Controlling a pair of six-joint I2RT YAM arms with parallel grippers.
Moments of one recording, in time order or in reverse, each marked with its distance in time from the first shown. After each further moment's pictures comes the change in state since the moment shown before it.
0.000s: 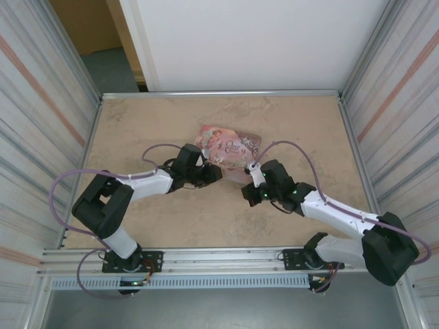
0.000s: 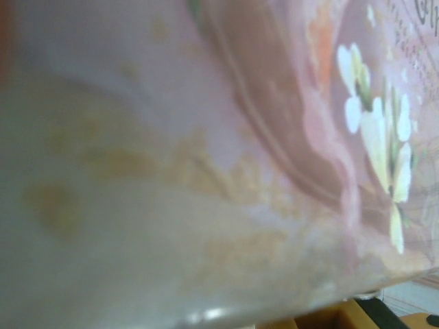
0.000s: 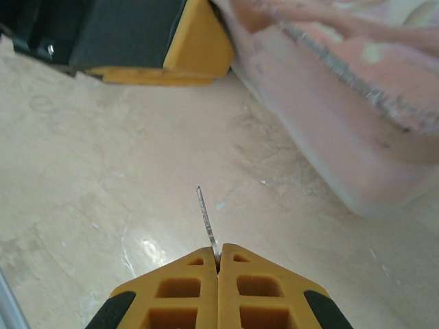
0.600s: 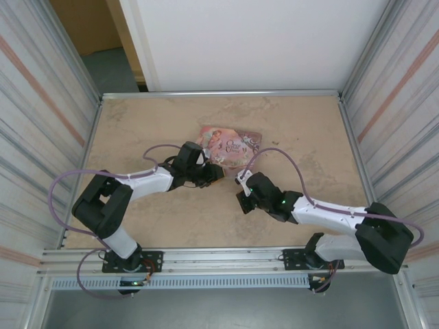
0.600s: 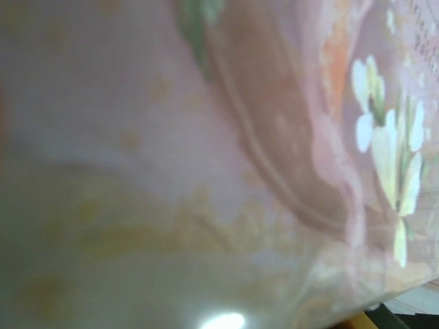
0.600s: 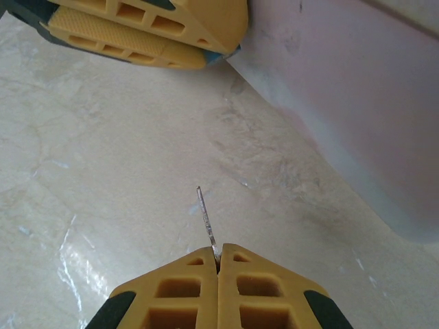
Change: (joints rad) left arm 0.001 0.000 0.036 -0.048 0.055 -0.063; right arm 0.192 0.087 -0.039 0.125 0.311 -0.016
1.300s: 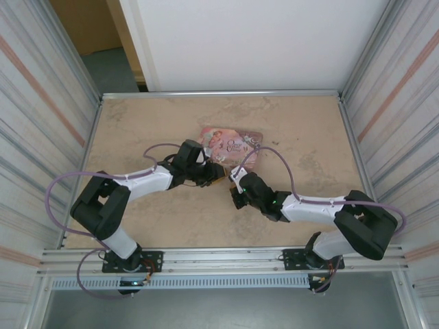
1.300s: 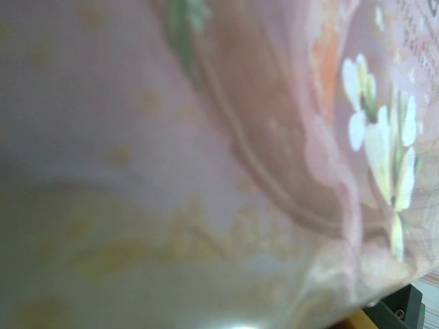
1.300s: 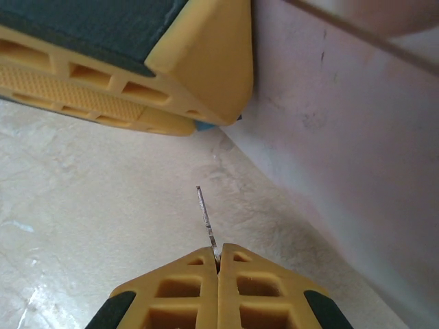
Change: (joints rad) left arm 0.000 -0.015 0.025 -0.039 0.035 -0.017; right arm 0.017 0.152 0.000 0.241 0.089 -0.039
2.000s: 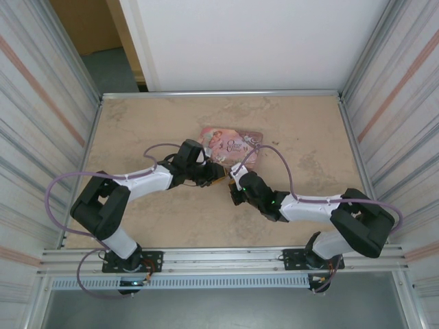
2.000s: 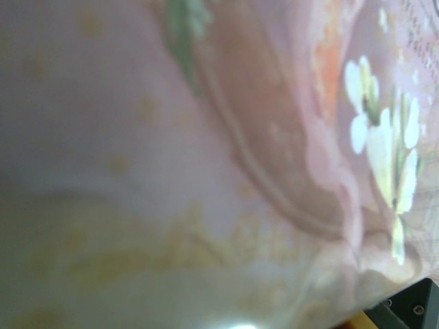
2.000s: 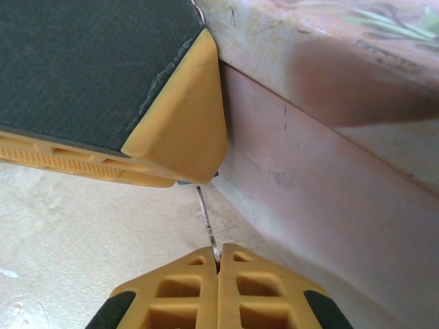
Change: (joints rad) left arm 0.000 0.000 0.006 -0.012 0.003 -0.006; right arm 0.000 0.027 -0.003 0.102 0.051 -0.002
